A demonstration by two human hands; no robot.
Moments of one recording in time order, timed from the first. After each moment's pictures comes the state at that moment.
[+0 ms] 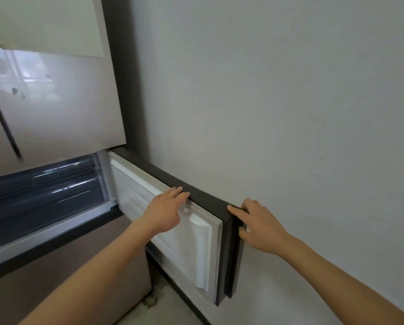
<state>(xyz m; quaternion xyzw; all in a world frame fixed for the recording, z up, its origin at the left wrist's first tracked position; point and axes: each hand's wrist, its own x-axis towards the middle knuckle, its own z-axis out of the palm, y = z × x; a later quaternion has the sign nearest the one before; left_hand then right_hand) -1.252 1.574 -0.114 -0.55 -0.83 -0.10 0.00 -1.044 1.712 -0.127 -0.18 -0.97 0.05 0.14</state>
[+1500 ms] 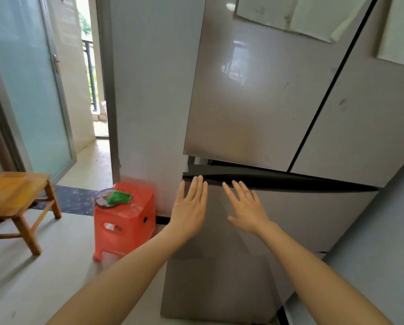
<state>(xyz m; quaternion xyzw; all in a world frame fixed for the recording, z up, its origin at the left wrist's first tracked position) -1.530 1.160 -0.183 -0.15 -0.97 0.04 0.21 -1.536 1.329 -0.152 0.12 -0.99 -0.05 0.02</state>
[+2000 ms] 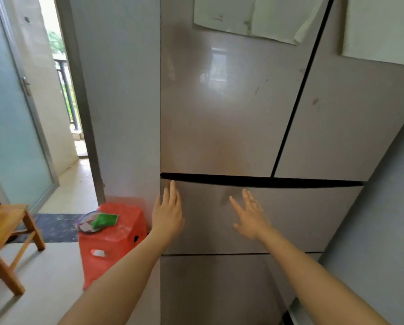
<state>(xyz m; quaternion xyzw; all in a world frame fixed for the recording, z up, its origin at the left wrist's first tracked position) -1.597 1.163 -0.187 -0.10 -0.99 0.03 0.09 -1.567 1.383 -0.164 0.03 -1.00 -0.02 -0.02</state>
